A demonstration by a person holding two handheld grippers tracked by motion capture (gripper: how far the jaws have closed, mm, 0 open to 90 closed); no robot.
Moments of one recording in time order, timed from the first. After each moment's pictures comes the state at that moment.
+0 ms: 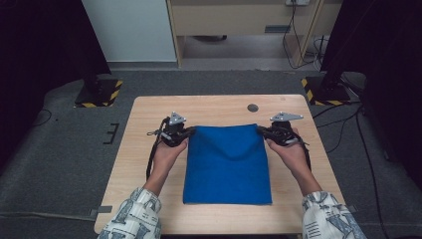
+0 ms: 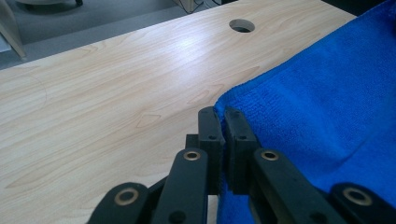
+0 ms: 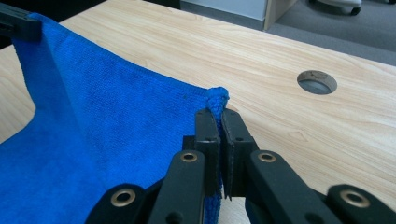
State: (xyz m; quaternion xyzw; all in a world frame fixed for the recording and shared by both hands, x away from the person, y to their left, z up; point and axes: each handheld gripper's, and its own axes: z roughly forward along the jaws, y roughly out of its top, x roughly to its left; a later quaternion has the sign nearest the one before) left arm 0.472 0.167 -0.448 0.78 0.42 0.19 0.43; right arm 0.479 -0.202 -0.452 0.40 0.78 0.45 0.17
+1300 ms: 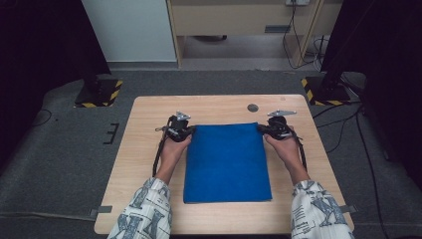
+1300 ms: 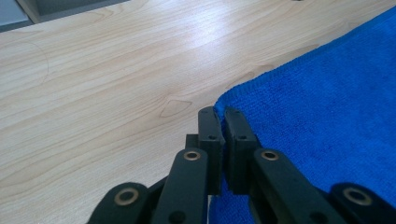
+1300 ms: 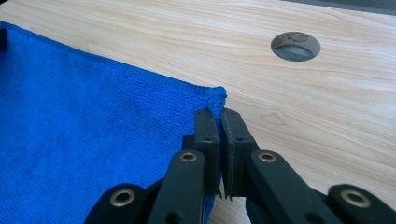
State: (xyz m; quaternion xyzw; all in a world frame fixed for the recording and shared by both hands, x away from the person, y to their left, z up) left arm 0.516 0.160 -0.490 0.78 0.45 0.19 0.38; right arm 0.527 -0.206 -0.493 0.46 0.76 0.42 0.16
